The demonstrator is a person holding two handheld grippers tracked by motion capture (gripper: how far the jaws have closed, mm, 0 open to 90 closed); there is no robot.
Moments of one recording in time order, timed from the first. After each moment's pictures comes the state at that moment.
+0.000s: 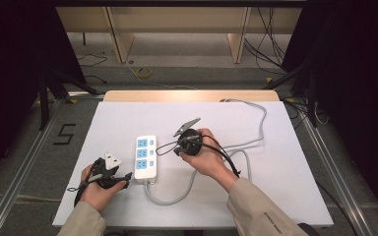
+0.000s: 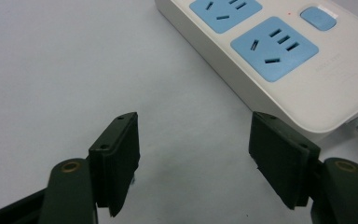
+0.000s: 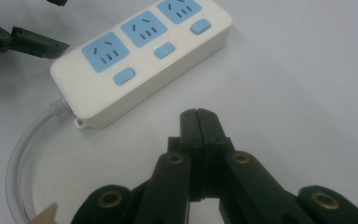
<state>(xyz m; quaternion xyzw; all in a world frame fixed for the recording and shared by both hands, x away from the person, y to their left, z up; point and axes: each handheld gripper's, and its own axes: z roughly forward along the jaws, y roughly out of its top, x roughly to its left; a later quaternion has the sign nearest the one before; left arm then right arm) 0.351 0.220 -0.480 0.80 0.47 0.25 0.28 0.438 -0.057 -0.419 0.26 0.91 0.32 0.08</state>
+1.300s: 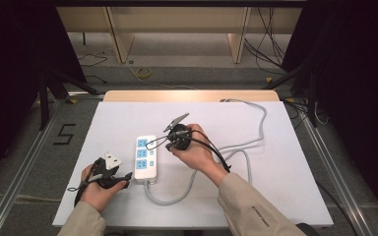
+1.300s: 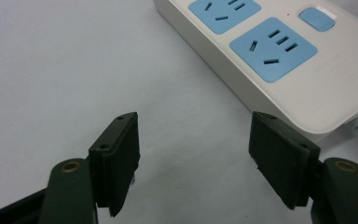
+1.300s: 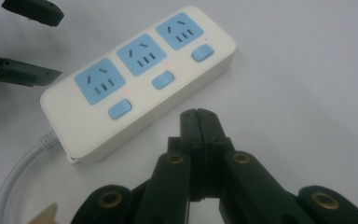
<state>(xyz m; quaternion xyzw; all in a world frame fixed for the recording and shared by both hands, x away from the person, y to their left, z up) 0.351 0.220 -0.480 0.80 0.47 0.25 0.28 0.454 -0.029 -0.420 0.26 0.91 0.31 0.08</state>
